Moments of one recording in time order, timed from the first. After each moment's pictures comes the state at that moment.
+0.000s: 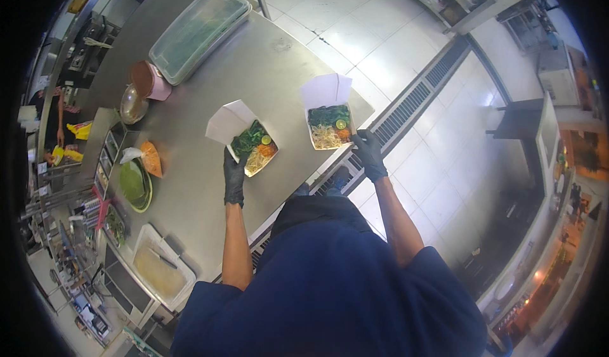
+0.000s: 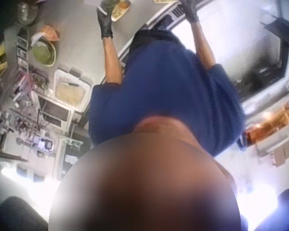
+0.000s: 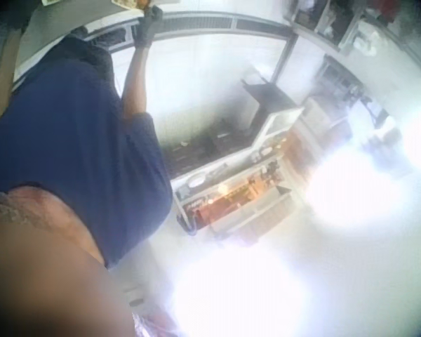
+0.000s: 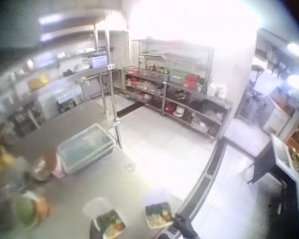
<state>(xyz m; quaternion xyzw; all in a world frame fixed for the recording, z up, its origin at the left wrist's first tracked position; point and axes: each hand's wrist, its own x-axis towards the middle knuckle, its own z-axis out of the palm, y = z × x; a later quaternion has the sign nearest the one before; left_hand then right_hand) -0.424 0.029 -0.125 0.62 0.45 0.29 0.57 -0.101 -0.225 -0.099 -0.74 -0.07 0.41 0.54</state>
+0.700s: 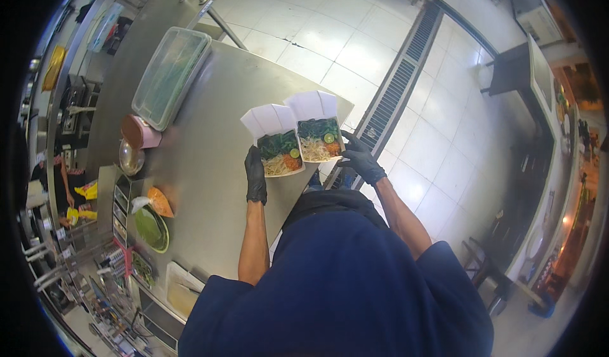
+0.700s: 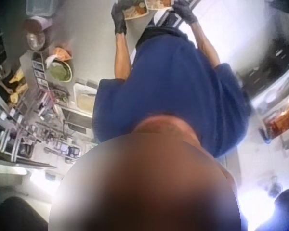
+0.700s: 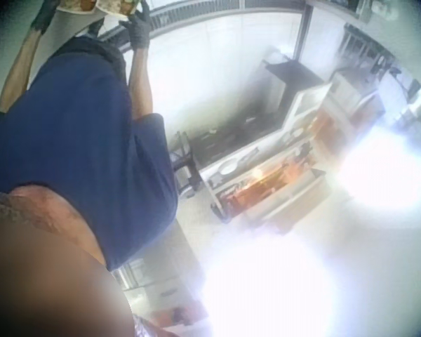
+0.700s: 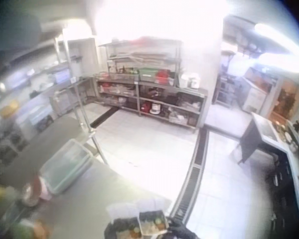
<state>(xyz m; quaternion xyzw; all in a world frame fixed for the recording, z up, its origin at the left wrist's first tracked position) -0.324 0.024 -0.103 0.58 0.45 0.20 0.64 -0.123 -0.228 -0.090 -0.58 -0.02 0.51 0.64</state>
